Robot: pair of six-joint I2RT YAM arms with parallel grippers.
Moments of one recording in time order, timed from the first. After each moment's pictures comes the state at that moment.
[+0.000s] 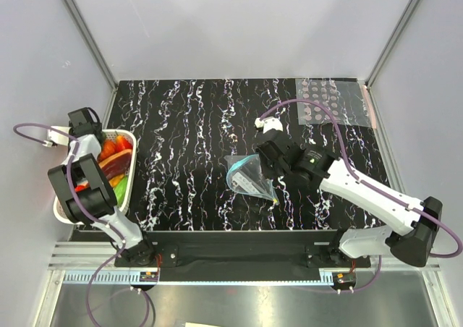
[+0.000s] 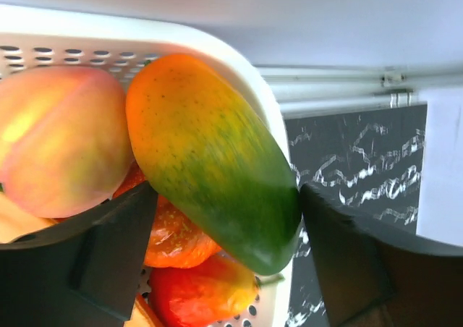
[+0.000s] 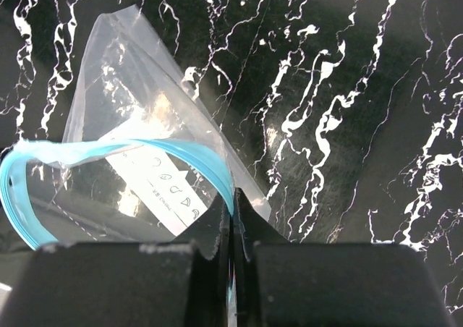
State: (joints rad) left arm 0.46 1.66 1.09 -0.21 -0.37 -1.11; right arm 0.94 1.29 1.26 -0.84 0.33 0.47
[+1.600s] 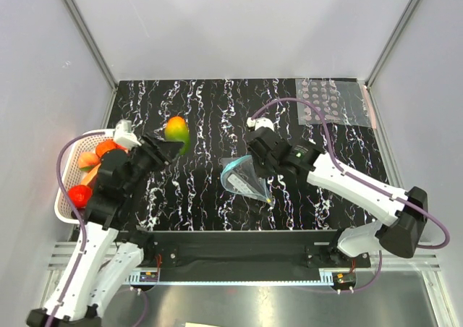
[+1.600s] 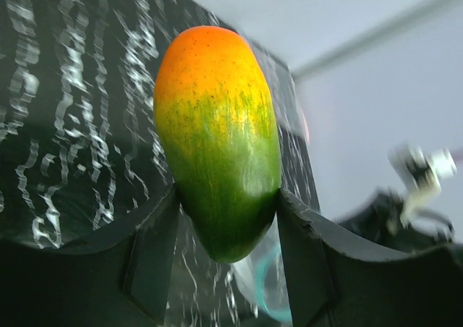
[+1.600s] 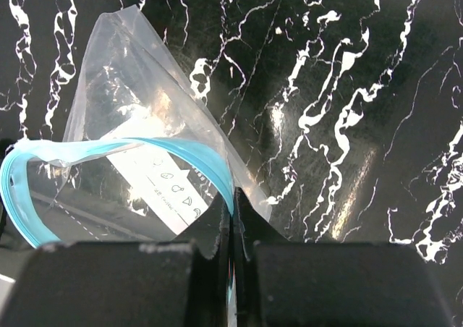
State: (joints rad) left arm -0.22 0.58 0.72 -0.32 0.17 -0.85; right arm 0.94 1.38 1.30 -0.85 0.29 0.50
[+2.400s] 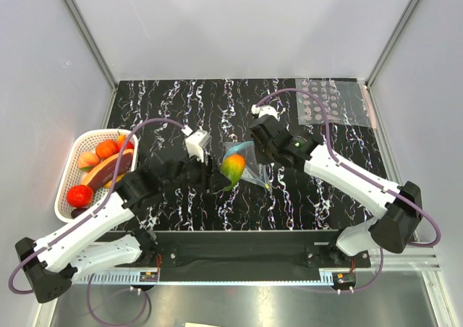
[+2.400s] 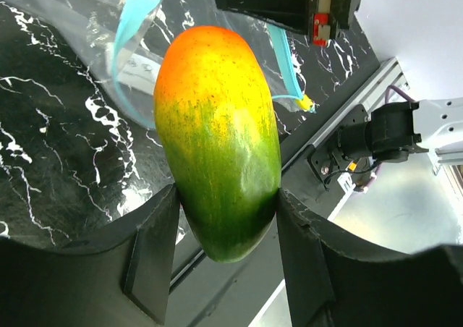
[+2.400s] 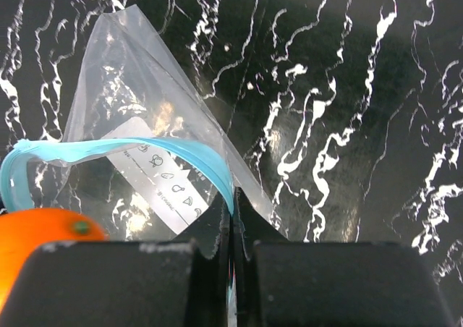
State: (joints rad) left arm -0.84 0.88 0.88 -0.48 0.17 -0.55; right arm 0.83 1.44 1.33 -0.75 0.30 0.46
